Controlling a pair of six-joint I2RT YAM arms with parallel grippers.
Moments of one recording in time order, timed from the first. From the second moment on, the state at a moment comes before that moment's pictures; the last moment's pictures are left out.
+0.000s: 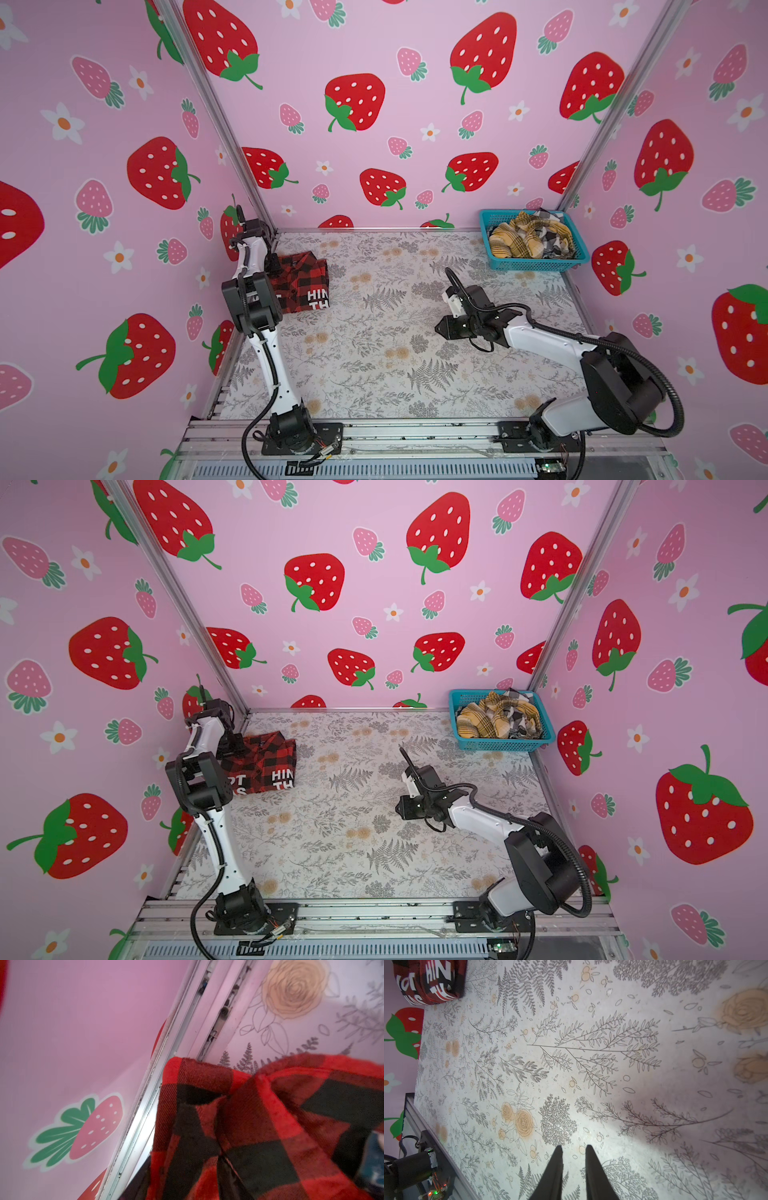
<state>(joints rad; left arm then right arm) 0.35 2.42 2.21 -1.05 -0.24 -0.08 0.70 1.47 0.79 -0.23 -0.30 0.46</state>
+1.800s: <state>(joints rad) 0.11 1.96 1.58 -0.83 0.11 -0.44 0.76 1.25 0.80 -0.36 -0.15 0.51</state>
